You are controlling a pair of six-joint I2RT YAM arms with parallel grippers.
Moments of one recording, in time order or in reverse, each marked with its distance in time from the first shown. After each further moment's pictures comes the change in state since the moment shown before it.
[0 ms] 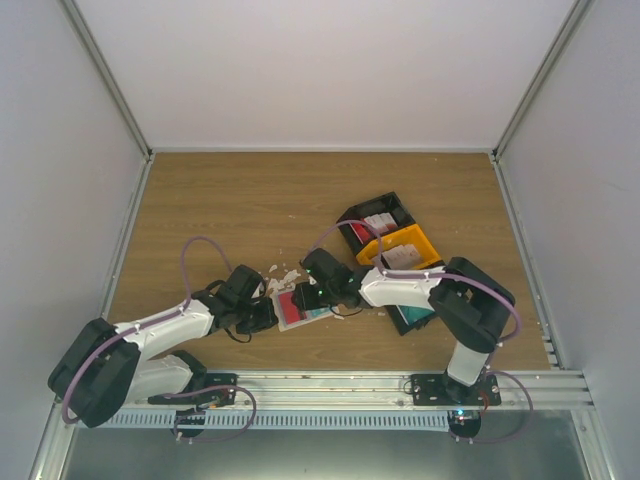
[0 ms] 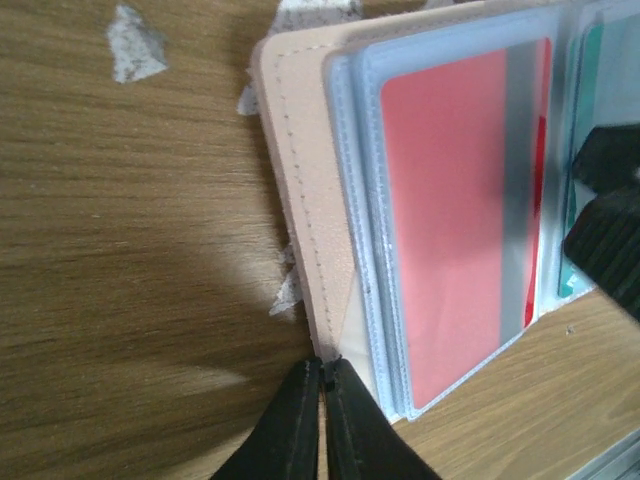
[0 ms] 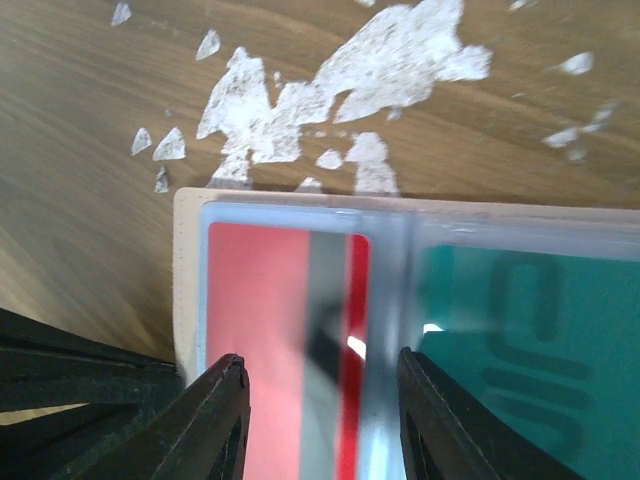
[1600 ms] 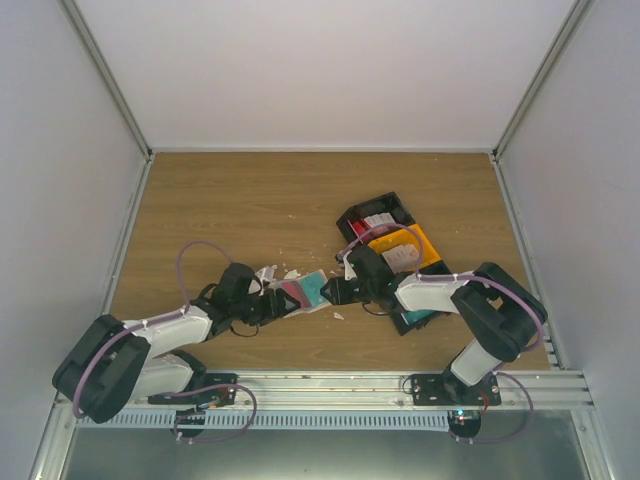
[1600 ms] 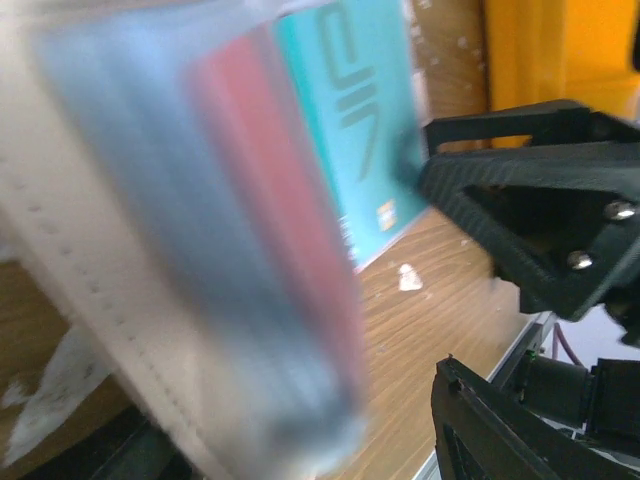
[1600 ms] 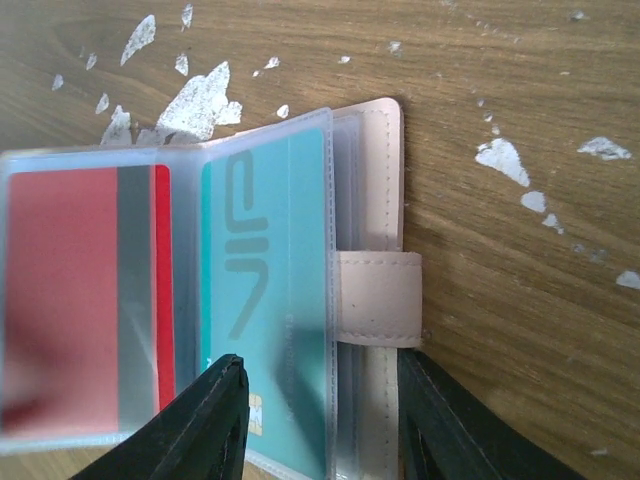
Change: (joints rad) left arm 0.057 0.026 -0.115 0.451 0.225 -0.054; right arm -0.216 -0.153 -0.309 0.229 -0.089 -0.142
